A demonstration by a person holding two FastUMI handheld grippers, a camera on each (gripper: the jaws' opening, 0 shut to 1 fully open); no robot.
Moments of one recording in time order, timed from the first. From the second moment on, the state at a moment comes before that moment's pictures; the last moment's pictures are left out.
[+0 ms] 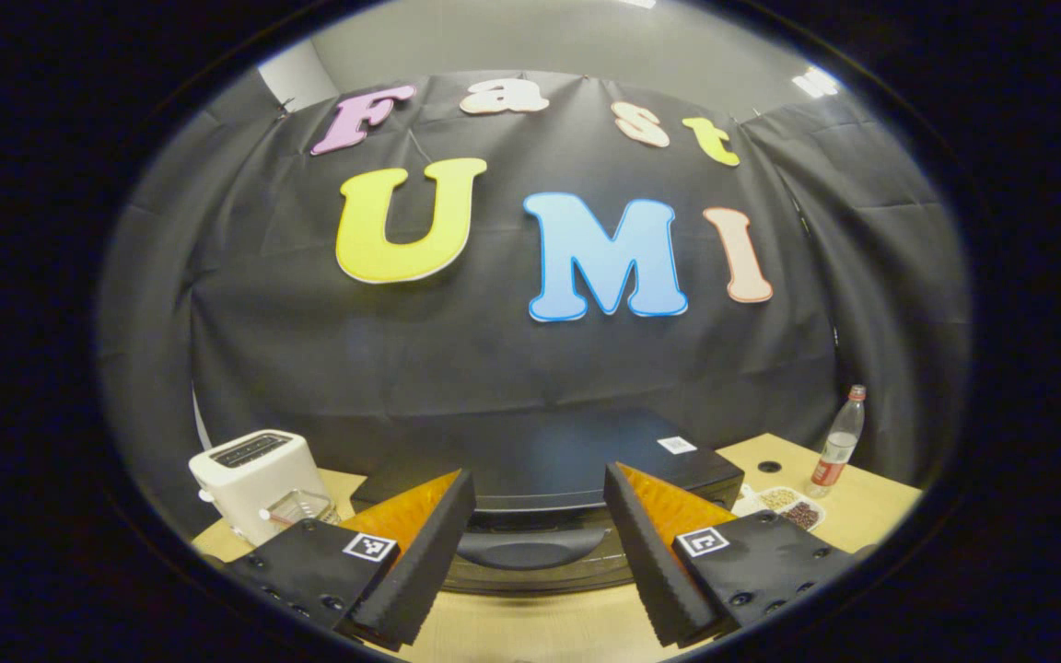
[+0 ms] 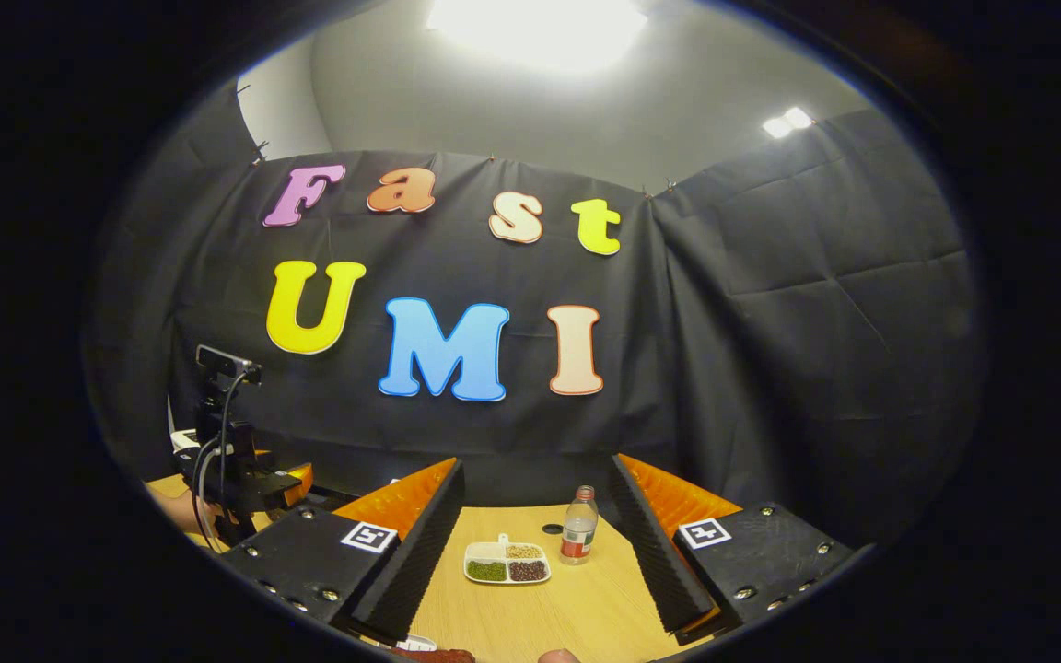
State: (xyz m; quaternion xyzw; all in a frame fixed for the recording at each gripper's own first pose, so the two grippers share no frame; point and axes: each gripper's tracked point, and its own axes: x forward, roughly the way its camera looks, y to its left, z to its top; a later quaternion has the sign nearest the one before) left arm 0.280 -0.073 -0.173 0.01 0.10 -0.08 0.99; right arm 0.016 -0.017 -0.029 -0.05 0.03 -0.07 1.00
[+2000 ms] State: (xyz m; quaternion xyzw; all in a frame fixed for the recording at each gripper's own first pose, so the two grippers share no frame) left arm 0.164 -0.061 -0.293 0.00 0.20 -0.05 0.98; right arm -0.018 -0.041 -0.051 -0.03 0.08 -0.05 1.00
